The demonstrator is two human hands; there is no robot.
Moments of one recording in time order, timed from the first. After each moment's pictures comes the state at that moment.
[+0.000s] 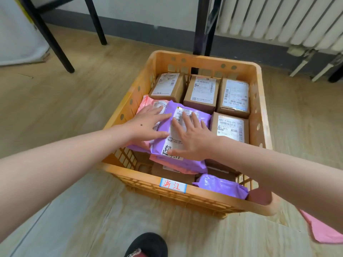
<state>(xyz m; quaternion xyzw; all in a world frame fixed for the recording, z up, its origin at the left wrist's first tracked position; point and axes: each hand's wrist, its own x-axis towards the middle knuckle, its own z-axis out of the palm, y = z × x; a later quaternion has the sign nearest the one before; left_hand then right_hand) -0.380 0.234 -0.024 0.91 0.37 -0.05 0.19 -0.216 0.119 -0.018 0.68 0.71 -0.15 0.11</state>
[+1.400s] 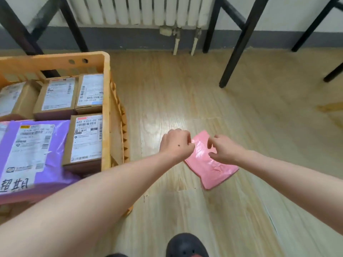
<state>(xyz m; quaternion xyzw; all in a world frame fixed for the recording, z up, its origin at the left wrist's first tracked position) -0.037 -0.043 -0.054 0.93 0.25 0.00 0.27 0.088 -0.179 -0.070 0.87 0.44 -0.19 0.05</state>
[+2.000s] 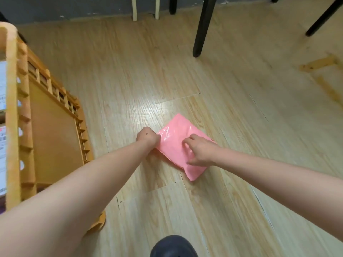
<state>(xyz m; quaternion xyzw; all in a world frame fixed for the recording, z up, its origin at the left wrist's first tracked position) 0.032 -0.029 -0.156 0.77 0.46 -0.16 0.41 0.097 -0.201 -0.137 0.86 0.40 -0.32 0.05</state>
